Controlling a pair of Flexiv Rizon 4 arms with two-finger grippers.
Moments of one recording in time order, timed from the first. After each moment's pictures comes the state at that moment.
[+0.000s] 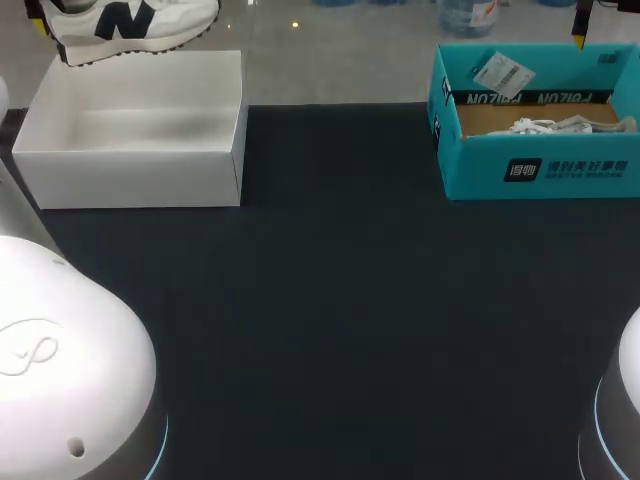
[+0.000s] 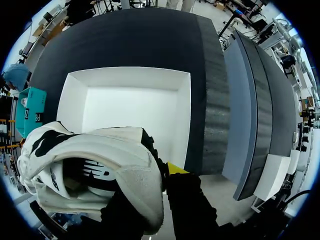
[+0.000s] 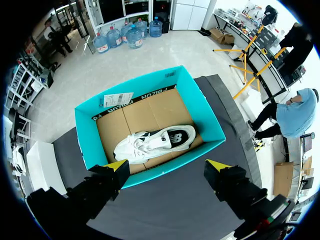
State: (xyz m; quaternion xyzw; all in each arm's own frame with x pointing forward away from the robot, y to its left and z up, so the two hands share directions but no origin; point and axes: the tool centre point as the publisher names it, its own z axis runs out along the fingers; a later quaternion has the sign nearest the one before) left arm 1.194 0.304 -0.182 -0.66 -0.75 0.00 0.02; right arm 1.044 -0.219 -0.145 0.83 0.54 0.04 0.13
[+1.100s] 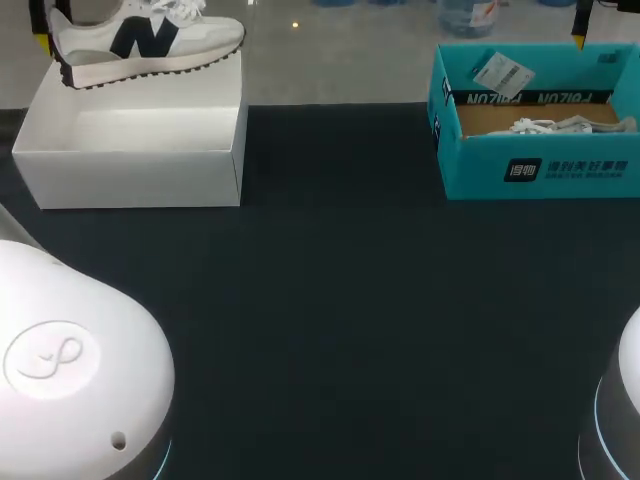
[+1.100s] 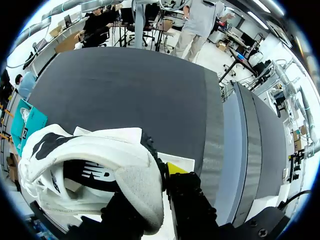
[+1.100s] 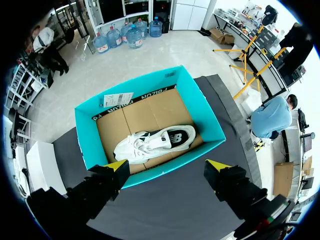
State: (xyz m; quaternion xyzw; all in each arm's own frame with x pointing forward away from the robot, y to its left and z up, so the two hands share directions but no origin) left arm 1.040 0.242 -0.139 -0.60 -0.78 0.10 0.17; right arm 1.044 -0.219 -0.145 0.83 0.54 0.04 0.13
